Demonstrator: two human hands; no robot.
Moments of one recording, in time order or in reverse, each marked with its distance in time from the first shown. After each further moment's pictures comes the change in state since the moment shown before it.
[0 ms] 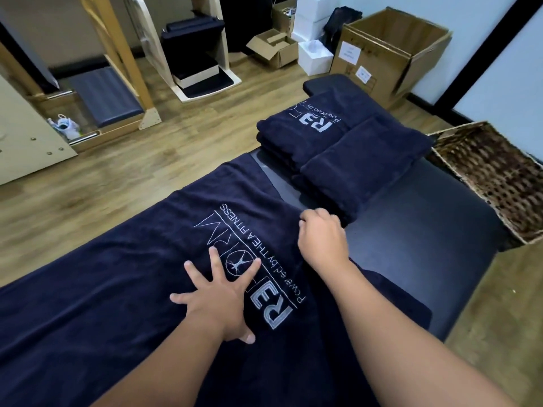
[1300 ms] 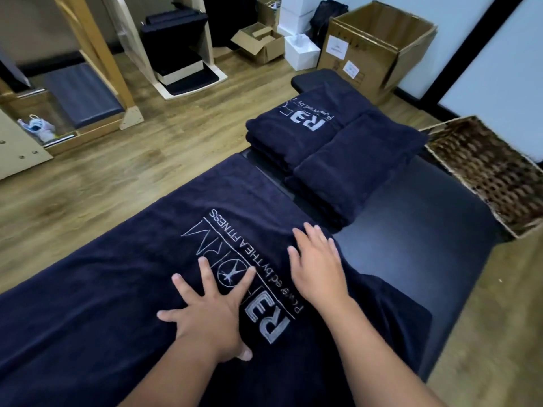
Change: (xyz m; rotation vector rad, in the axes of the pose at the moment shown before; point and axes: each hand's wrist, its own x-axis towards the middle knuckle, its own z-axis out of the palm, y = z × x) left_hand 0.004 0.003 0.002 0.011 0.002 0.014; right_hand -0.037 0.008 0.019 0.106 -0.120 0.017
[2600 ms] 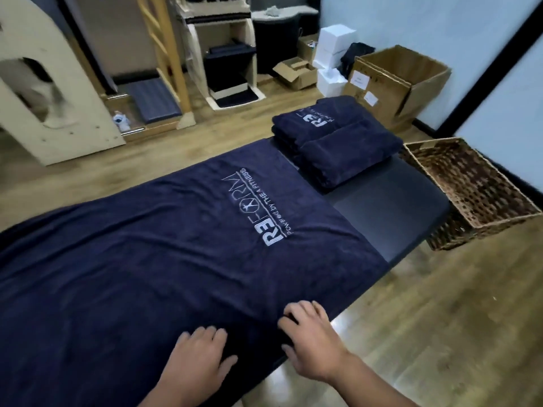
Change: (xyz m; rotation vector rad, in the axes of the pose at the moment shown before) left_hand -0.216 -0.030 0.232 -0.049 0.601 0.322; right_hand -0.293 0.076 0.004 -0.295 -0.292 -0.653
